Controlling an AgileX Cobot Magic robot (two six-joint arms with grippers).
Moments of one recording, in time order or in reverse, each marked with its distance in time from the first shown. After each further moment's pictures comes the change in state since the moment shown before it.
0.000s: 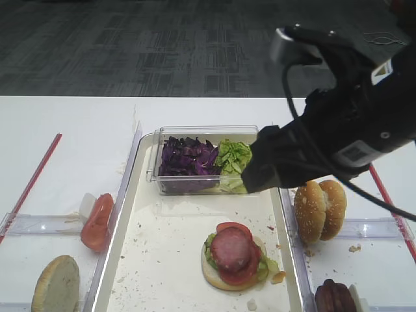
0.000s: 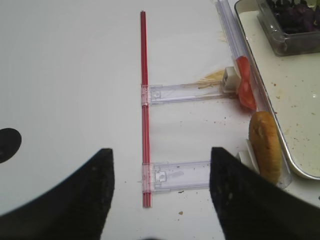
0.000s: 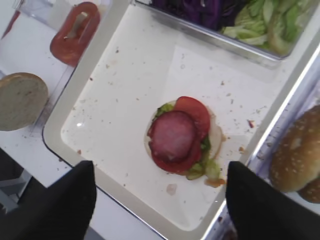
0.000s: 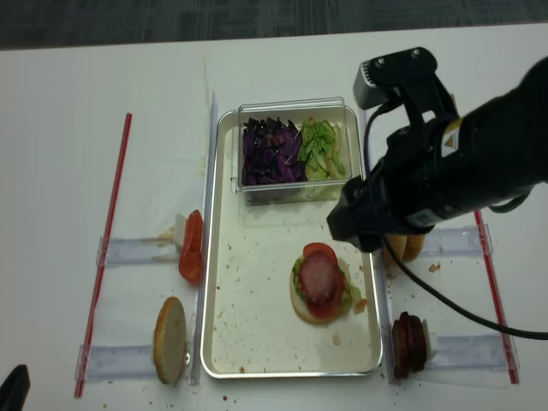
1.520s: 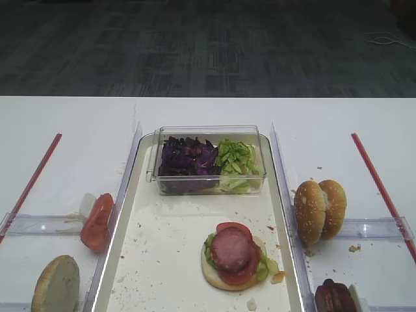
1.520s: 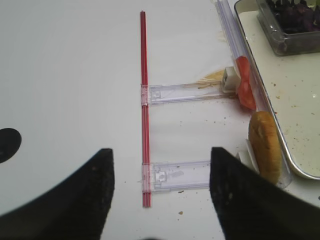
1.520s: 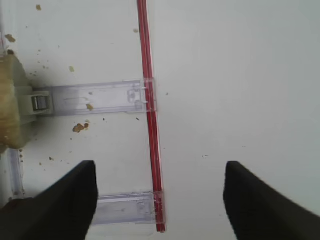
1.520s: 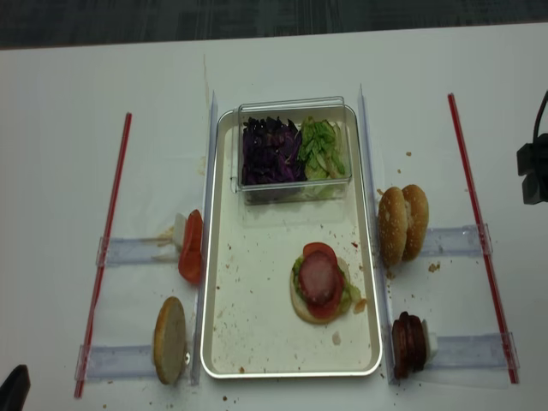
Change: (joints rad) left arm 0.000 0.000 0.000 0.000 0.000 0.000; right arm -0.668 -0.038 0.000 -0.320 0.263 0.049
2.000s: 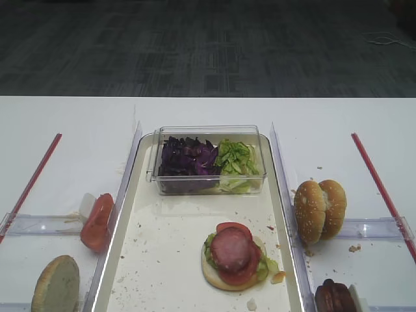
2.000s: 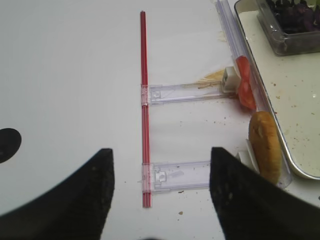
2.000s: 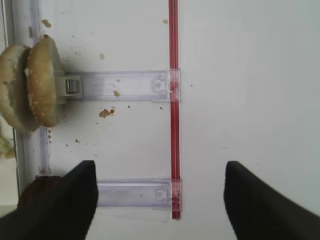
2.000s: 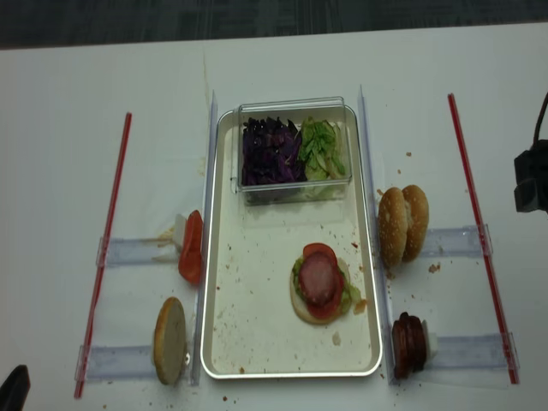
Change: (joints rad) left arm 0.000 0.000 0.000 0.000 0.000 0.000; right arm 0.000 -0.060 0.000 0.070 0.054 -0.064
